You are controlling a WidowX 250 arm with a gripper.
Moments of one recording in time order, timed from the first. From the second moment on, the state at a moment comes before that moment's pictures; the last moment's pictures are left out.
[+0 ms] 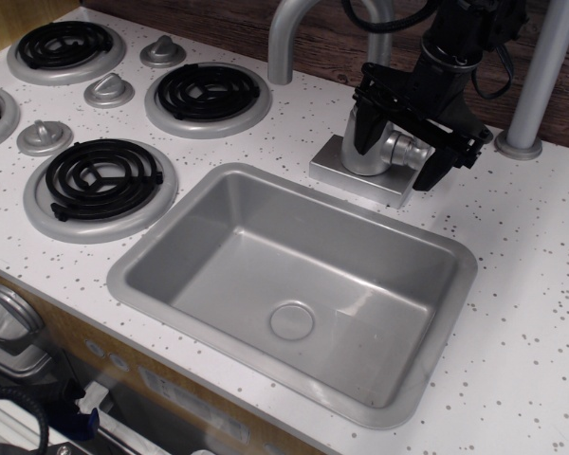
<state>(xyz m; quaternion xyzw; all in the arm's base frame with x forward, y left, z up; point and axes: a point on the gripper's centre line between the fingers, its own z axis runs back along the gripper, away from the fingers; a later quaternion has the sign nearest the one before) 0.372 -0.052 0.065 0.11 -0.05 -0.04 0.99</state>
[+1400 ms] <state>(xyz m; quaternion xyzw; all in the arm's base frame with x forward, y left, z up) 0.409 -0.057 0.079 0.15 -0.16 -0.14 0.97</state>
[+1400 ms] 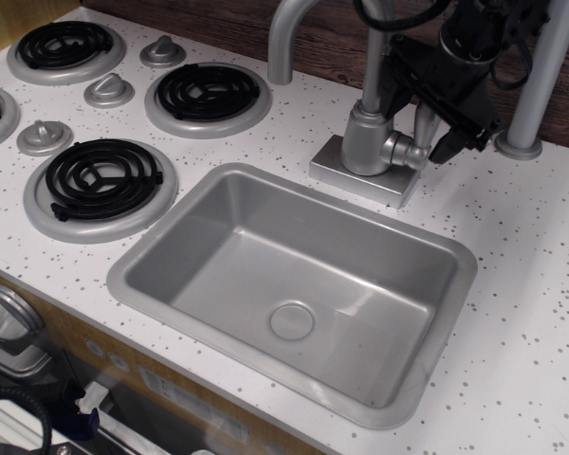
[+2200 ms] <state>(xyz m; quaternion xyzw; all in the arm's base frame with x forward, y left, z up) 0.425 -0.059 0.083 0.14 -0.17 -0.16 0.96</state>
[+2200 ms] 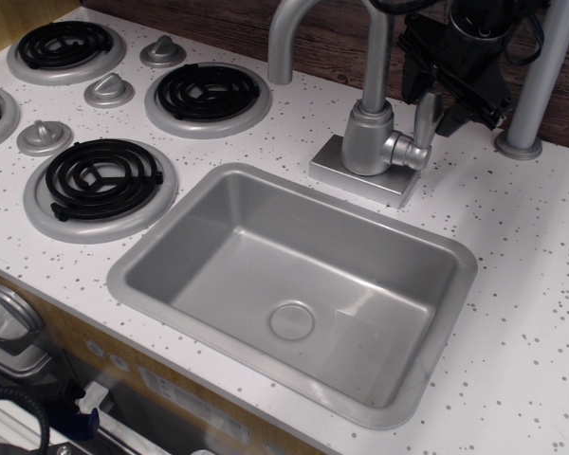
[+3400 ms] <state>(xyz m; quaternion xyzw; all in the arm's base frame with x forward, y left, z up) 0.383 -0.054 0.041 0.09 -0.09 -0.09 0.99</state>
